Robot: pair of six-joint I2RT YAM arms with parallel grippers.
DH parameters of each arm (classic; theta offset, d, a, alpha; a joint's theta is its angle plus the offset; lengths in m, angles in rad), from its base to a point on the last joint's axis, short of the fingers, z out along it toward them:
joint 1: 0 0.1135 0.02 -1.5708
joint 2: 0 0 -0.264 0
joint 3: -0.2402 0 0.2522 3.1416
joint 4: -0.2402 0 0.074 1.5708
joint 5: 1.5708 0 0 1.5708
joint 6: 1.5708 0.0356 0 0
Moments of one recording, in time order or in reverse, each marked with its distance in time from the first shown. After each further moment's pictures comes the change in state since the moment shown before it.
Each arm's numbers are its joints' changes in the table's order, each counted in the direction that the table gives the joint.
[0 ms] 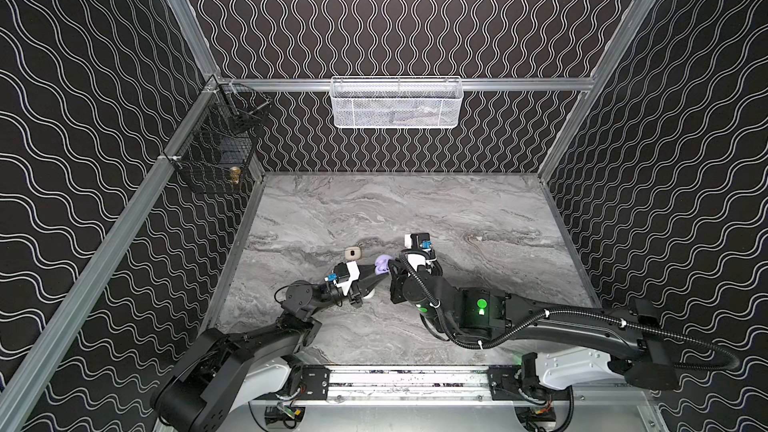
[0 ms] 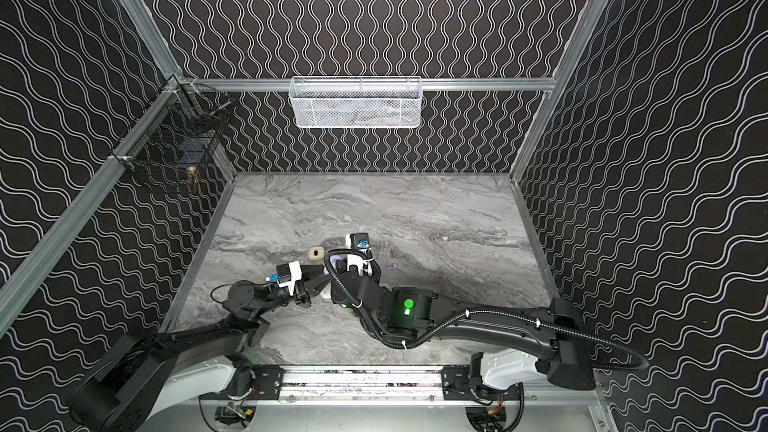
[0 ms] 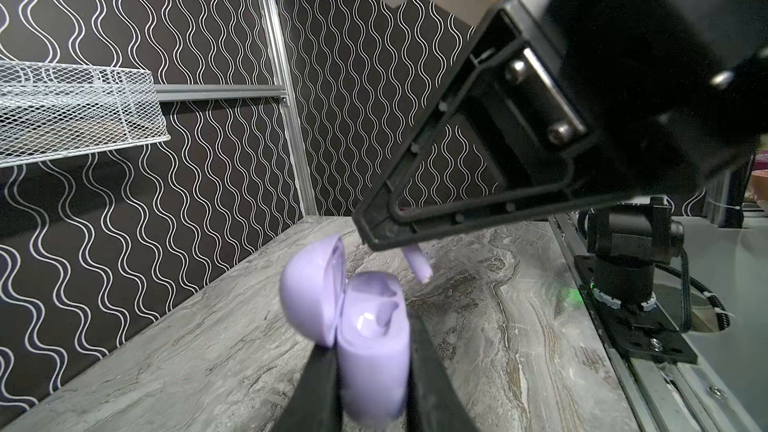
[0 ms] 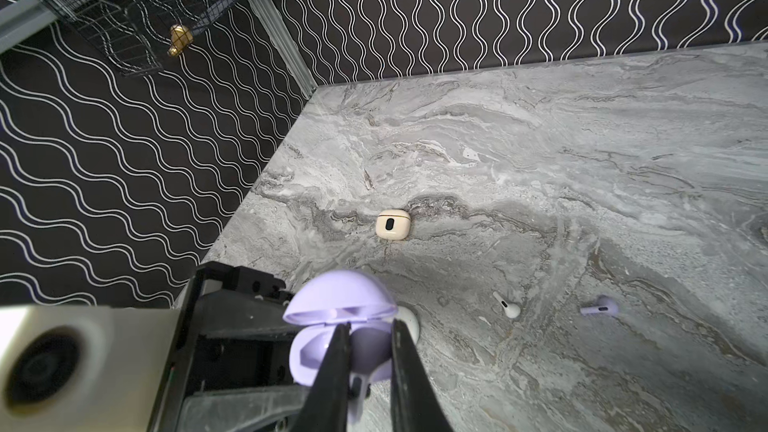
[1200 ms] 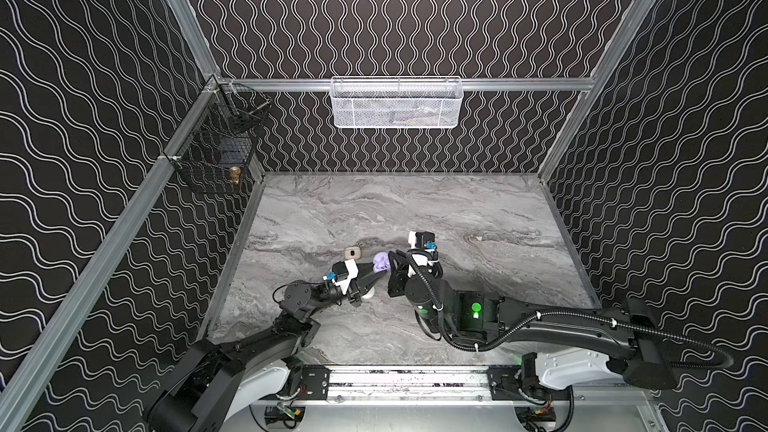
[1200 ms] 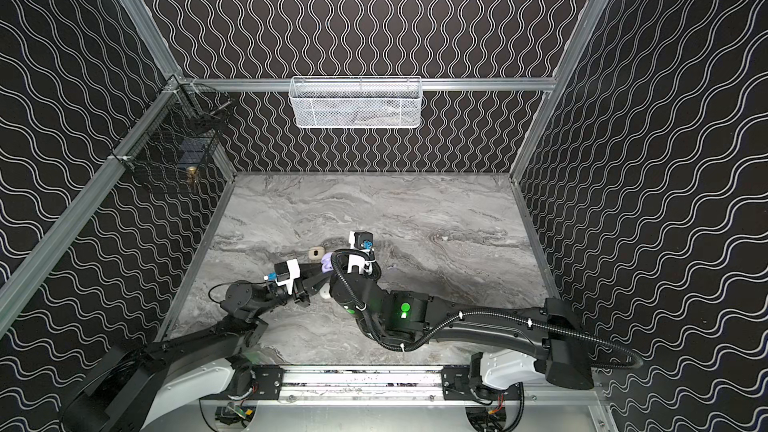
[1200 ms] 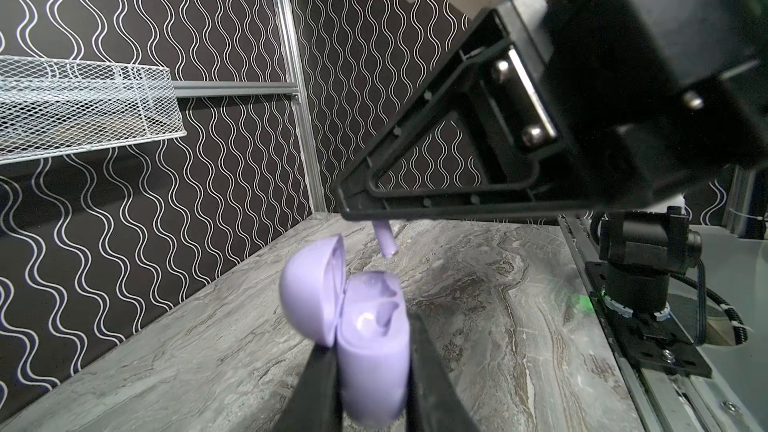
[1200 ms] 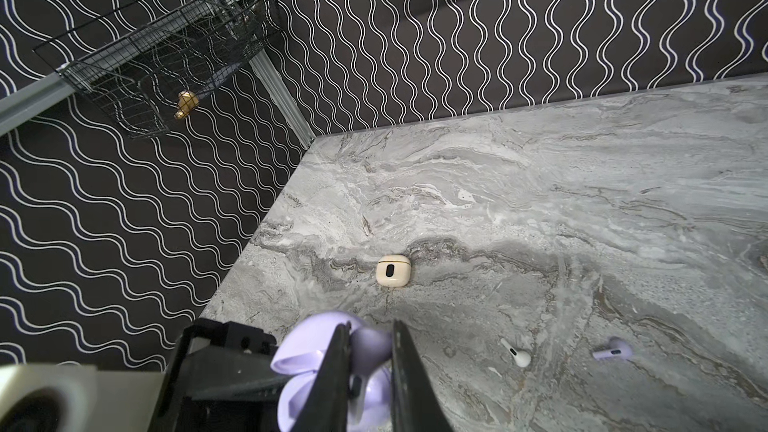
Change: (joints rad) left arm -0.001 -0.062 -0.006 -0.087 -0.040 0.000; right arm -0.001 0.019 0.058 0.208 0.109 -0.061
